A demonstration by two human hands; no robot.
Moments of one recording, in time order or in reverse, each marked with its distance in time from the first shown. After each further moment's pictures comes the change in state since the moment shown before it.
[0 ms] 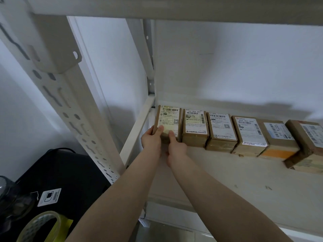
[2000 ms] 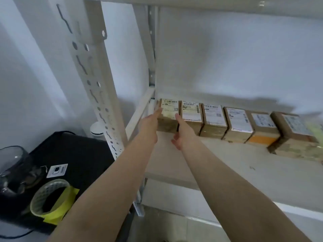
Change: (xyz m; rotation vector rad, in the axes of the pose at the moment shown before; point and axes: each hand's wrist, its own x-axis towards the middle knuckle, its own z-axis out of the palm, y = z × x) left_hand -0.071 0.038 -0.015 0.184 -0.057 -0.106; right_hand -0.069 -0.036 -0.035 -0.050 -0.118 0.106
